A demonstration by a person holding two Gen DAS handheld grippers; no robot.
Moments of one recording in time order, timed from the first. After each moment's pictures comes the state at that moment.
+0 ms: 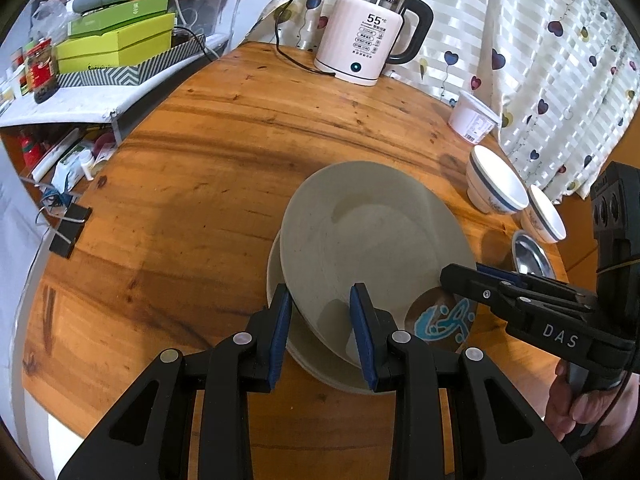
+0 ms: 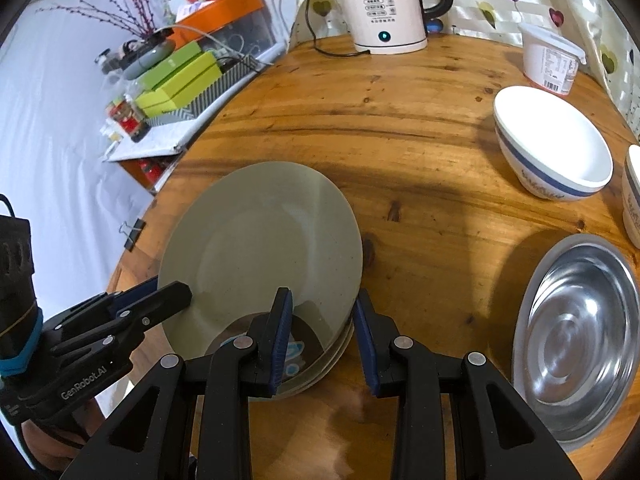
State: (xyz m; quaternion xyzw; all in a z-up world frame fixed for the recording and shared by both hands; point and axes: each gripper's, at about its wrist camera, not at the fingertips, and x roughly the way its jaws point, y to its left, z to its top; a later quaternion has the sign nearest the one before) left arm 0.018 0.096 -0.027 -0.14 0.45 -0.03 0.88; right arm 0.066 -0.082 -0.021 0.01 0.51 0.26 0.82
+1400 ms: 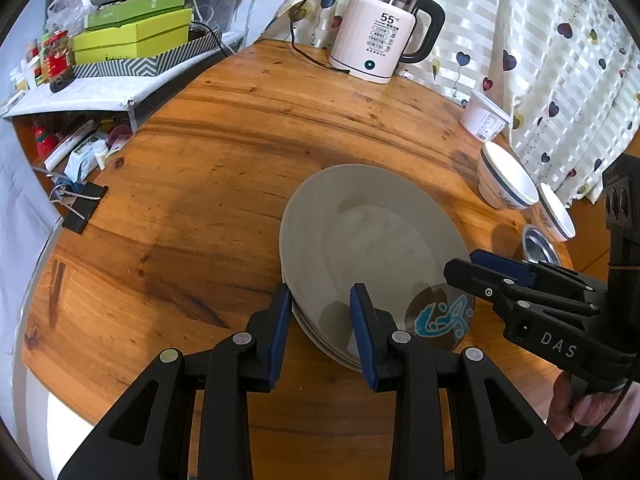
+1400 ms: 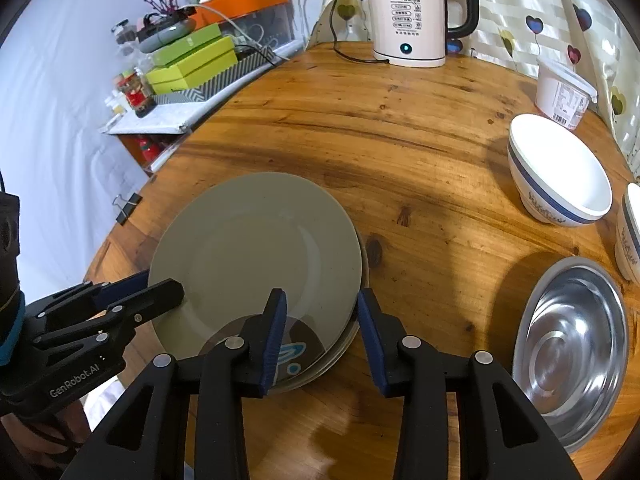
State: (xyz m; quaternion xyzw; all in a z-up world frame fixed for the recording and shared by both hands) left arm 0.005 0.096 -0.033 -0.14 0.45 -0.01 0.88; right arm 0.053 -0.068 -0.022 -0.05 0.48 0.26 0.83
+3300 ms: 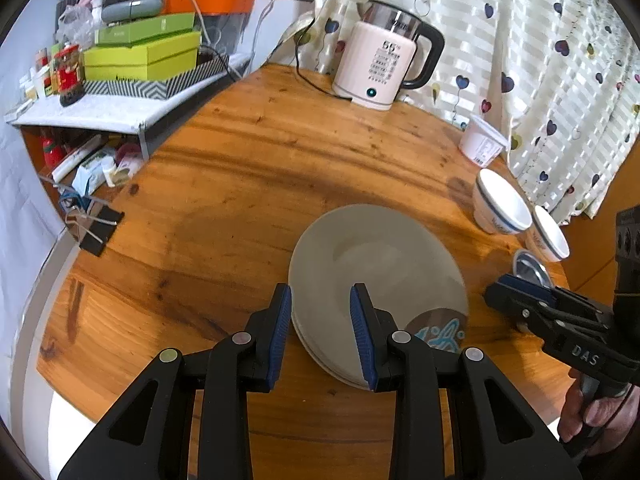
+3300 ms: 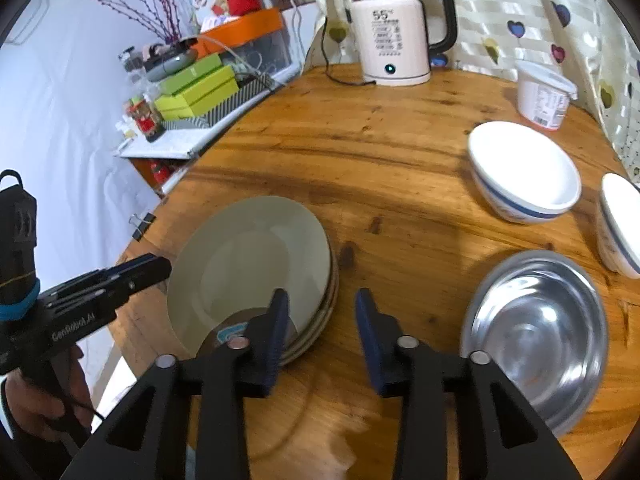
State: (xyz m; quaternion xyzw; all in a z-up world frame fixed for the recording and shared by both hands) left arm -0.001 0.100 -0.011 -0.14 0.41 0.00 0.90; right arm 0.040 -0.111 0.000 -0.01 0.45 0.27 0.85
